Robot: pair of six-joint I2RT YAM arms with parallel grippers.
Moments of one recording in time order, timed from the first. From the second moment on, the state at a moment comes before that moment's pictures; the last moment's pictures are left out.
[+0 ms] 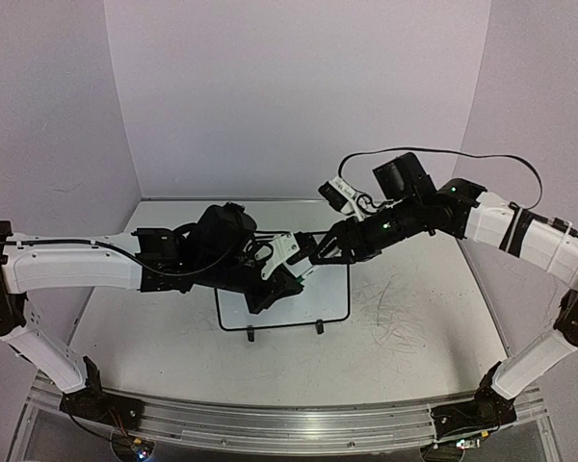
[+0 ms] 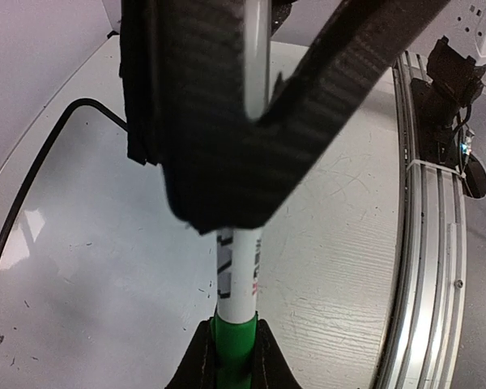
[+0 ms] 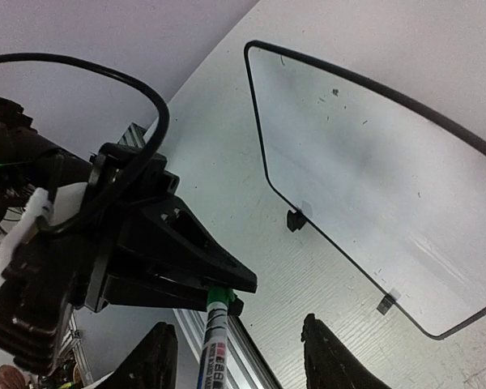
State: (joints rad) left arm -1.12 1.50 1.16 -0.24 0.10 0.15; right arm 0.76 1.49 1.39 -0.64 -0.58 0.30
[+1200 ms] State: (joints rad) left arm -1.13 1.48 1.14 -0.30 0.06 0.19; right arm 0.77 1.58 1.40 -0.70 -0.76 0.18
